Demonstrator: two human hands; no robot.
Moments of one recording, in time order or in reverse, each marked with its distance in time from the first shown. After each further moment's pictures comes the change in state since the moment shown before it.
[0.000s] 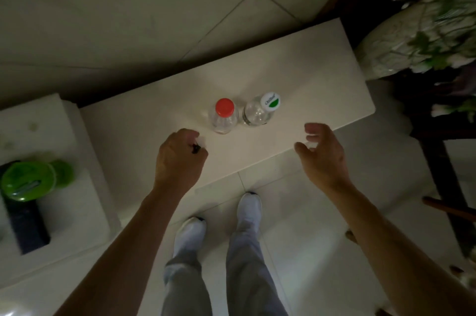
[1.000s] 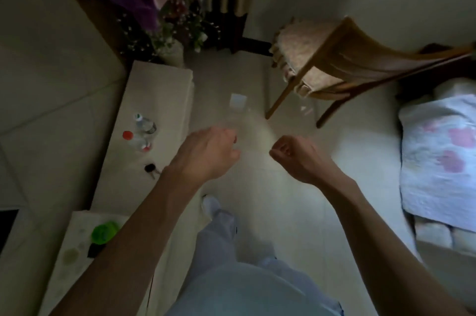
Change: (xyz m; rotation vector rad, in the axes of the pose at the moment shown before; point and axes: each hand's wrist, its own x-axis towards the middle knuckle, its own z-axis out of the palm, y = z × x) left_hand -0.436 0.159 -0.197 0.957 -0.626 1.376; right_hand -0.553 -0.082 -0.198 0.132 0.224 0.468
